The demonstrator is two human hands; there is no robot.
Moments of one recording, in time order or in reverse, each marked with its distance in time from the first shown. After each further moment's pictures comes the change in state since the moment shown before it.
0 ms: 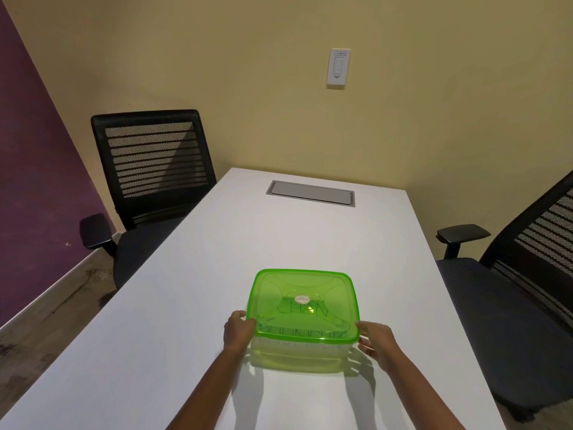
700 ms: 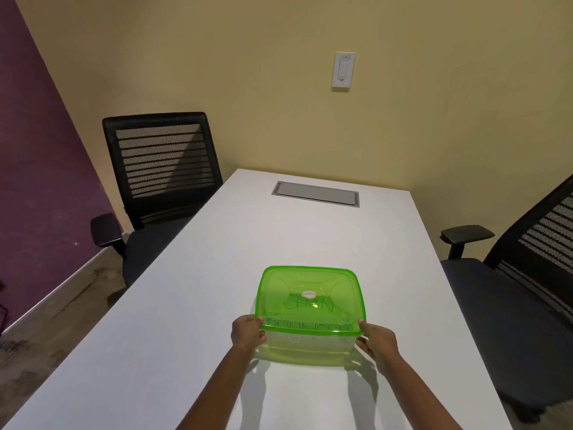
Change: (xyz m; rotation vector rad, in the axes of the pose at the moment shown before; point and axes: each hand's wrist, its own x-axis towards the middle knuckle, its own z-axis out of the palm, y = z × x) left_hand -0.009 -0.012 -0.001 -0.468 -0.067 -0.135; right_hand 0.006 0.027 0.007 0.102 0.078 -0.092
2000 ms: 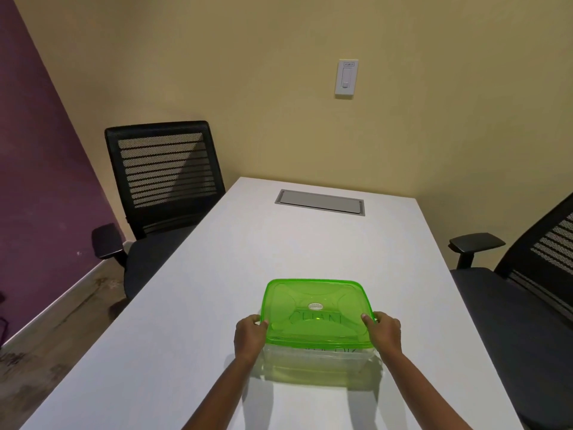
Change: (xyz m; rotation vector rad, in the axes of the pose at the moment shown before) left_hand -0.001 0.034 0.004 0.624 0.074 0.295; right_hand 0.012 -0.041 0.028 -0.672 0.127 -0.295
